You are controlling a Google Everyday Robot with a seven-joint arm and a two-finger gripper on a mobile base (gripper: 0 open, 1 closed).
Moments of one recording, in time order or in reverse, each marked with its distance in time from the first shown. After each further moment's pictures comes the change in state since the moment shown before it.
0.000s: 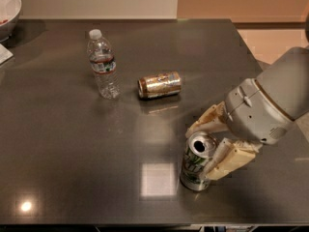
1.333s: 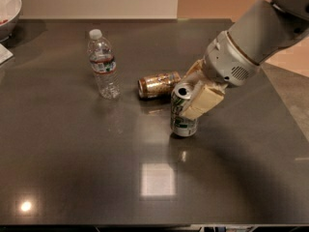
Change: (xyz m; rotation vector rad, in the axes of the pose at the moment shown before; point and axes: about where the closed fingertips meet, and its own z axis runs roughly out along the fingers) arm -0.004 -0.115 -0.017 0.113 0.037 0.142
